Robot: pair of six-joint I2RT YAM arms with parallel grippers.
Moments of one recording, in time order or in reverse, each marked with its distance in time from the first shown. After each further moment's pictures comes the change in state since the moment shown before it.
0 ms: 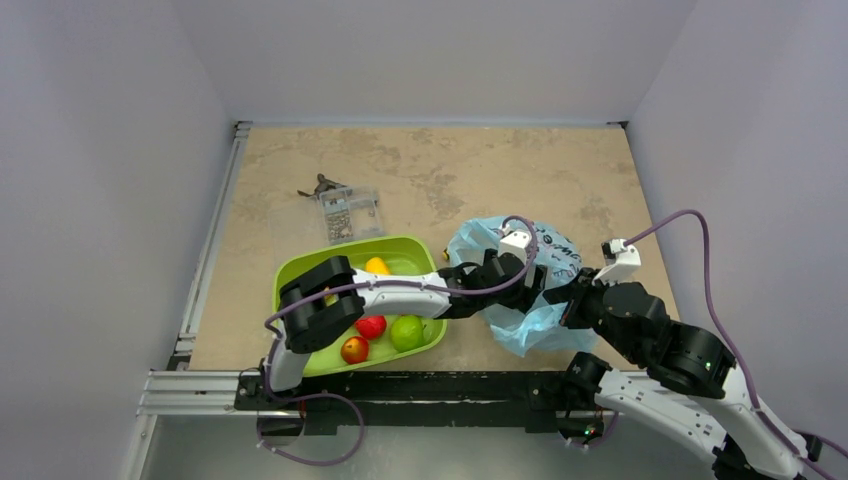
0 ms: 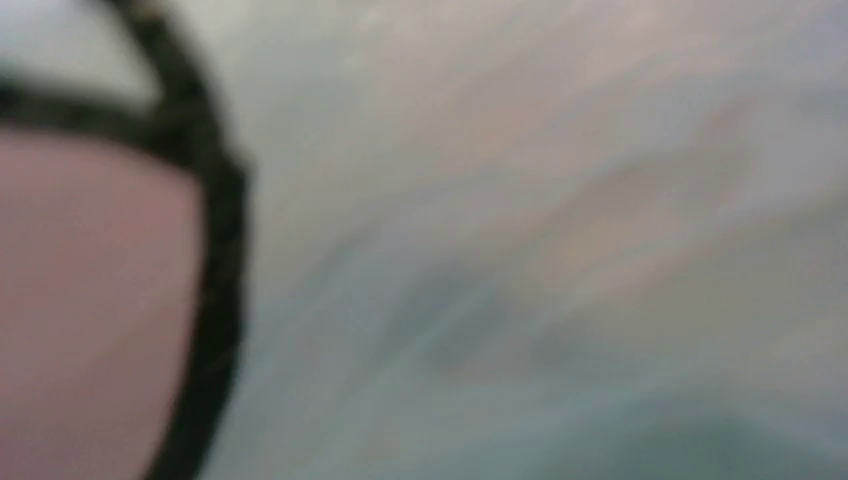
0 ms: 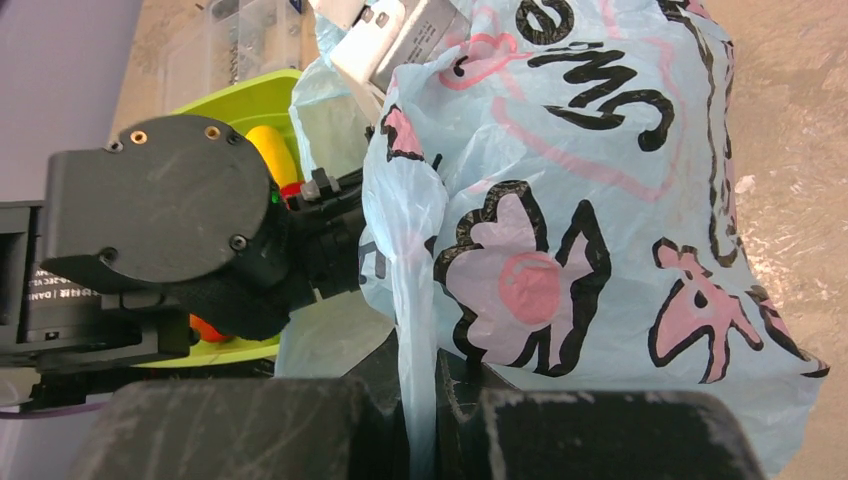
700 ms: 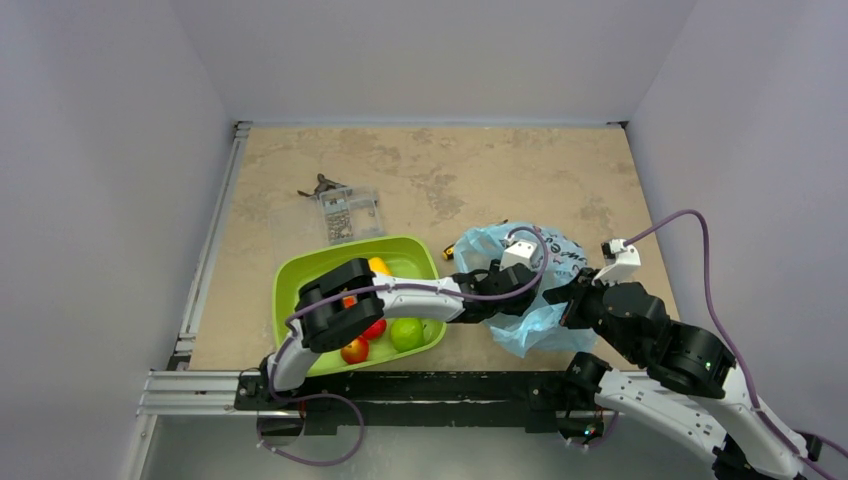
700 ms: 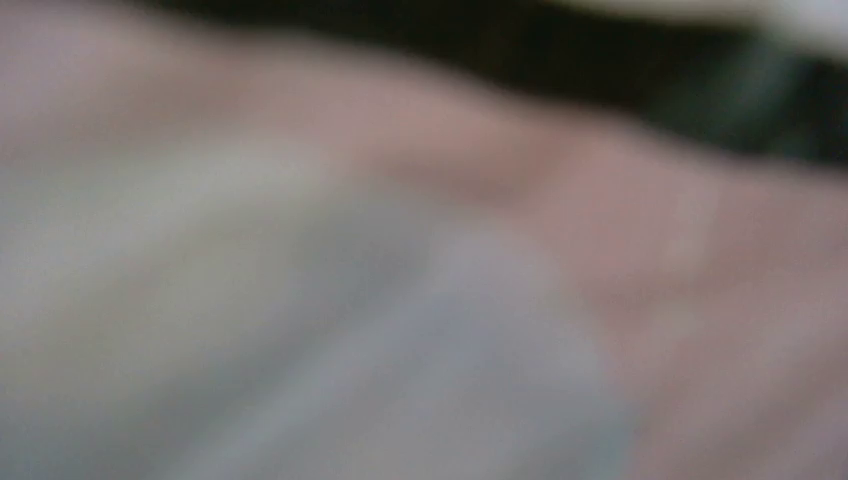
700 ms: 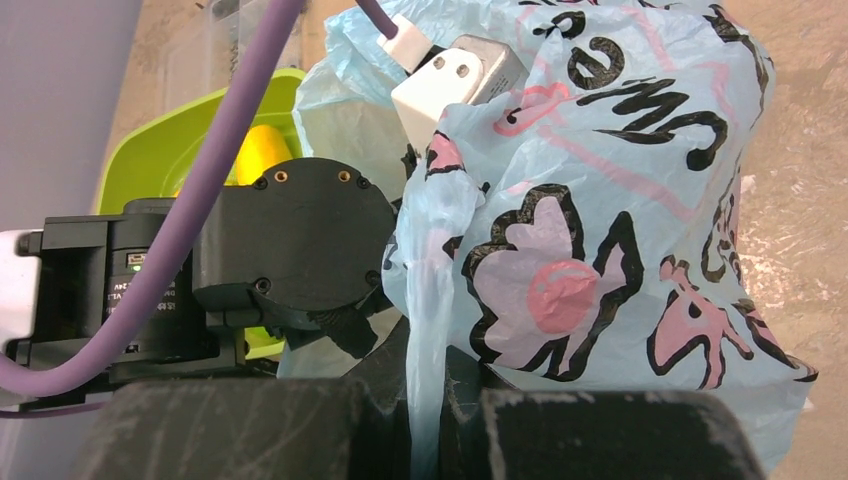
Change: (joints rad) left arm -0.027 0.113 0.078 -0.127 -0.104 -0.022; right arm 0.002 0.000 0.000 0.000 0.000 0.000
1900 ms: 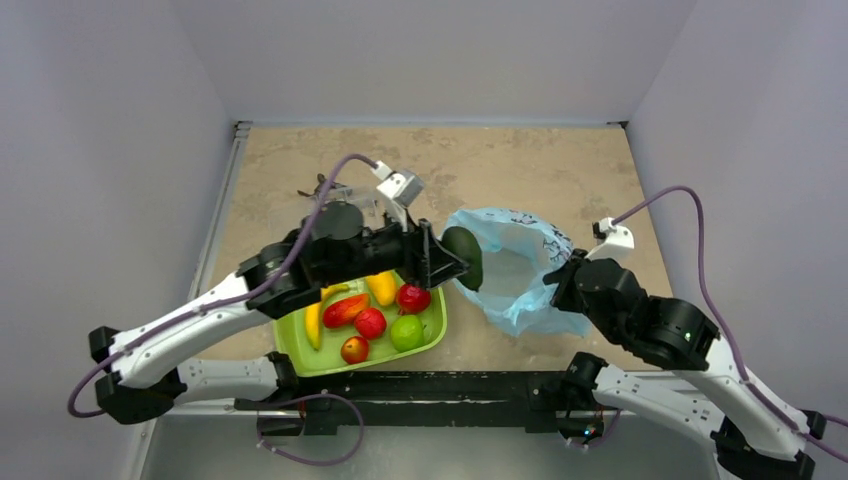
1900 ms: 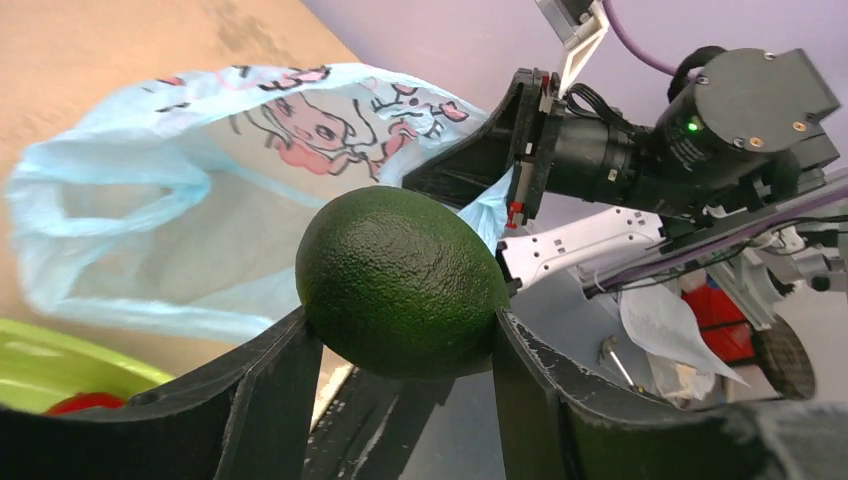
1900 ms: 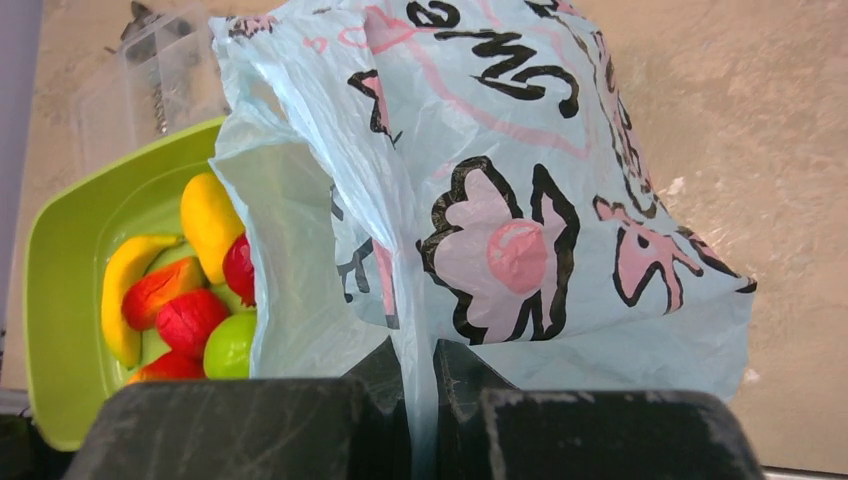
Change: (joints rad) left arm 0.156 -0.971 -0.156 -0.319 0.417 0.129; right arm 0.005 0.183 0.097 -0.048 0.112 0.078
